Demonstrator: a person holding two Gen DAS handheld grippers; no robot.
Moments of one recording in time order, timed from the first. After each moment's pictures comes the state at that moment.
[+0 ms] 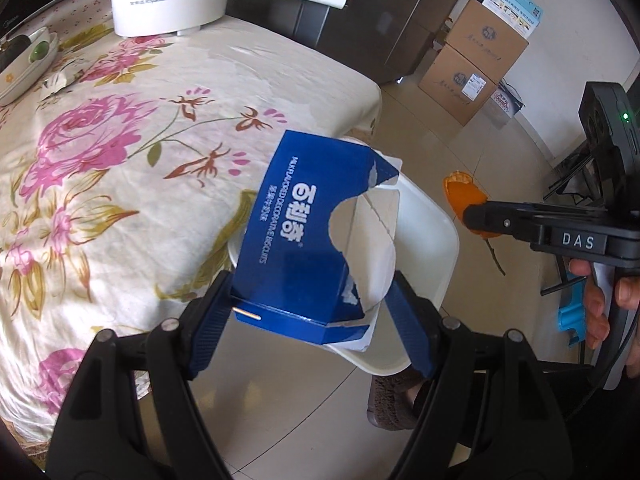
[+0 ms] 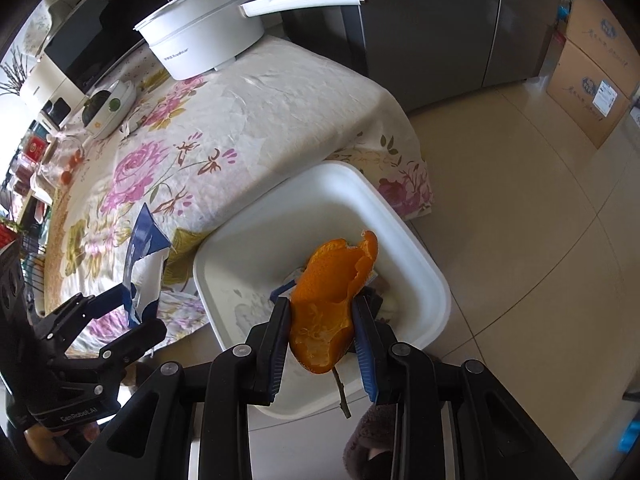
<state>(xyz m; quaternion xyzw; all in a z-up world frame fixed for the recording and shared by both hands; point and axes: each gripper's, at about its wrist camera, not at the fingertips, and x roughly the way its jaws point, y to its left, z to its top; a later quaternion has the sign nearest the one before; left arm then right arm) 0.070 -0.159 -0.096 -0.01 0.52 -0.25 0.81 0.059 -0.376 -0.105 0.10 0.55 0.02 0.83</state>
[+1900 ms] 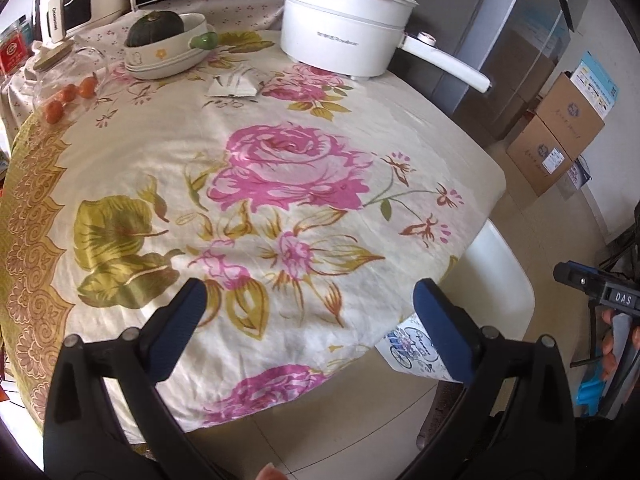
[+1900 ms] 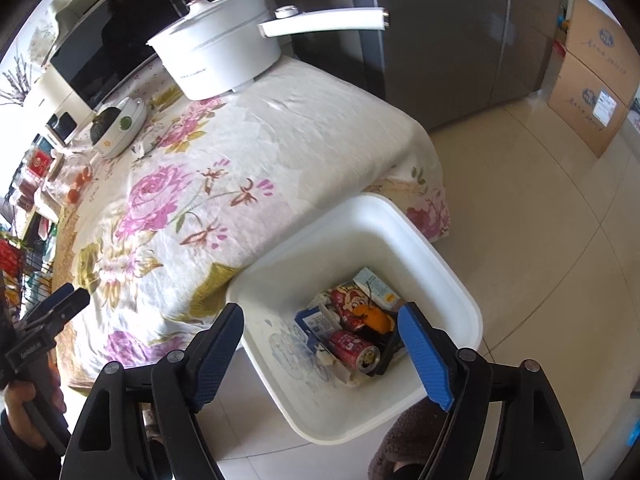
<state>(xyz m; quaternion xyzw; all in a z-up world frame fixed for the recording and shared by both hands) 0.106 0.002 -0.061 -0.05 0.50 -0.09 0.86 0.080 -0.329 -0.084 0.10 0.52 0.03 0.85</state>
